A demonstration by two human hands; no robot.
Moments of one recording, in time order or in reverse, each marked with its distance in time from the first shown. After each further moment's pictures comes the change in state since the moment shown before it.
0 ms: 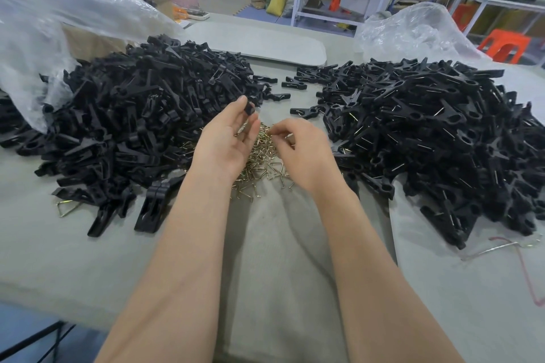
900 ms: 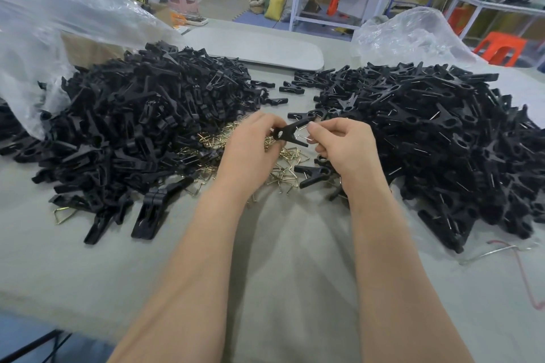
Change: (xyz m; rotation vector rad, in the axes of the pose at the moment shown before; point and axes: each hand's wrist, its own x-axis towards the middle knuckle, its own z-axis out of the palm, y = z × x) left_hand -0.008 -0.023 0.001 1.478 -0.252 0.818; right_hand -0.001 0.016 -0.042 0.423 0.220 0.338
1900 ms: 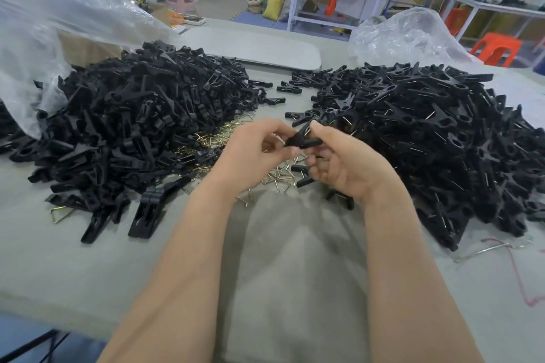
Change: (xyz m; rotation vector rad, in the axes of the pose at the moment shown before) left_hand -0.002 0.005 -0.011 -0.285 -0.191 -0.040; right_hand 0.000 0.004 -0.016 0.399 -0.436 0.380
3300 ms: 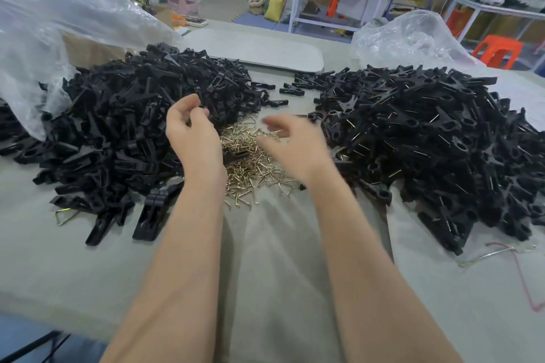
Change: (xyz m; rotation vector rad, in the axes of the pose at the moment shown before) left_hand 0.011 -0.010 -0.022 -0.638 0.965 -0.412; right_hand 0.020 0.003 0.060 -0.917 0.188 -0.441
